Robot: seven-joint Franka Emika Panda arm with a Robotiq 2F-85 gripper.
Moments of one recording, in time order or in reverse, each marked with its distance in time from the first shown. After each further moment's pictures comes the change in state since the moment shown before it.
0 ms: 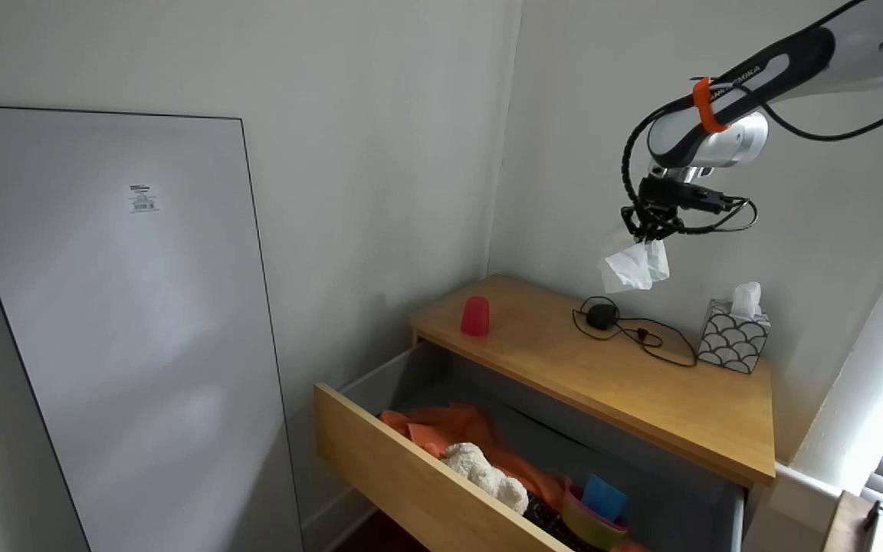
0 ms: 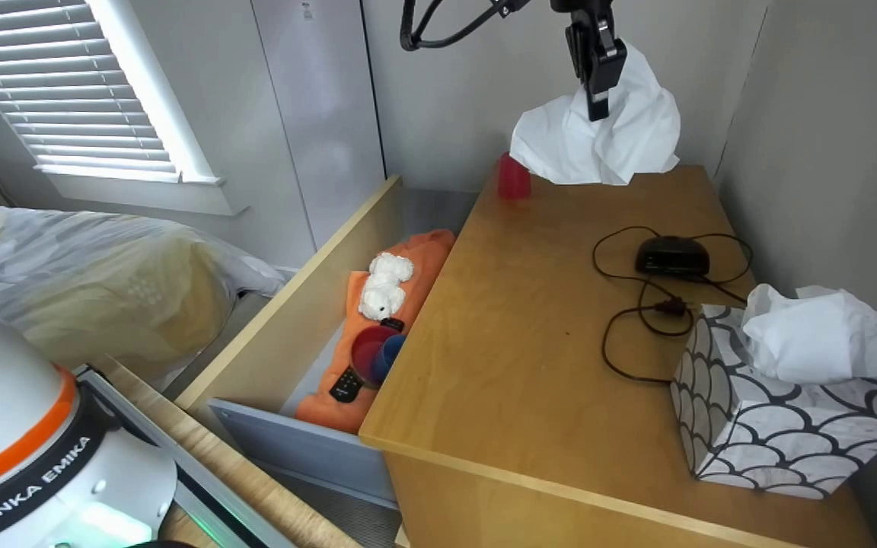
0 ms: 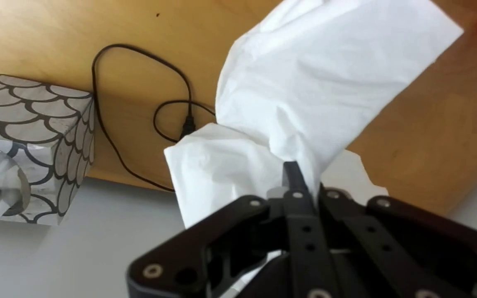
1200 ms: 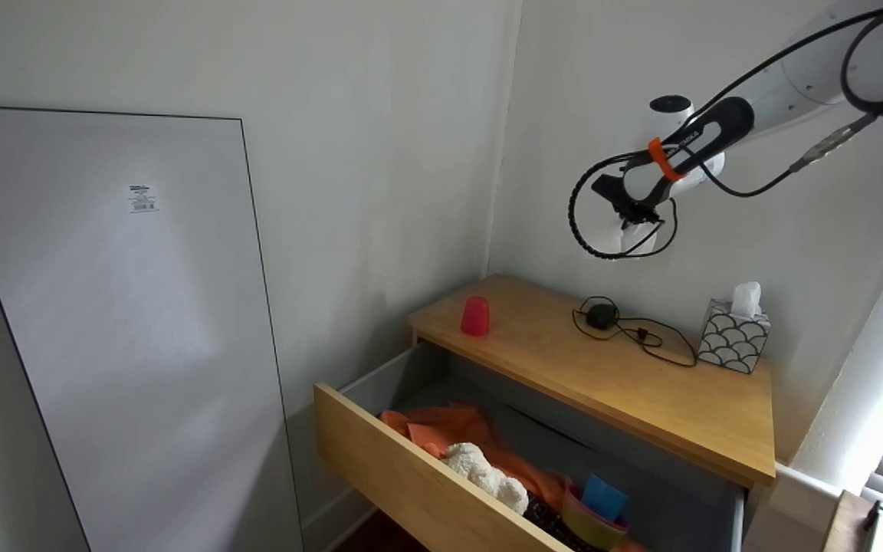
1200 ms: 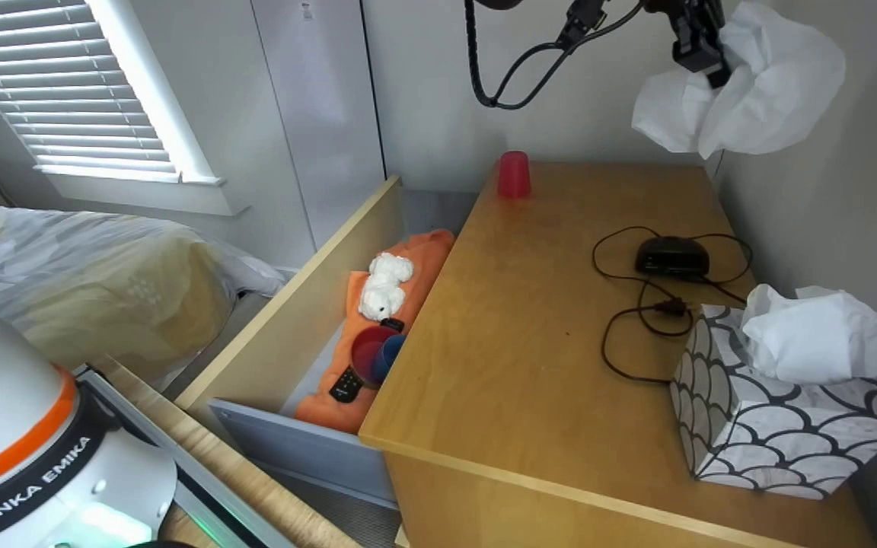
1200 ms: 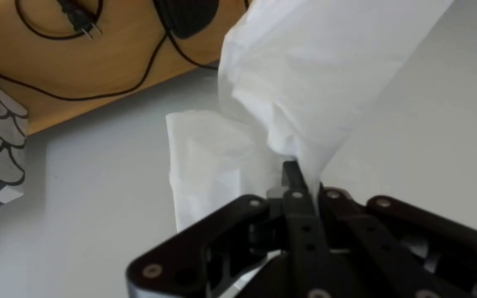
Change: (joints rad) arm 0.112 0.304 -0.195 0.267 -0.267 0.324 0.850
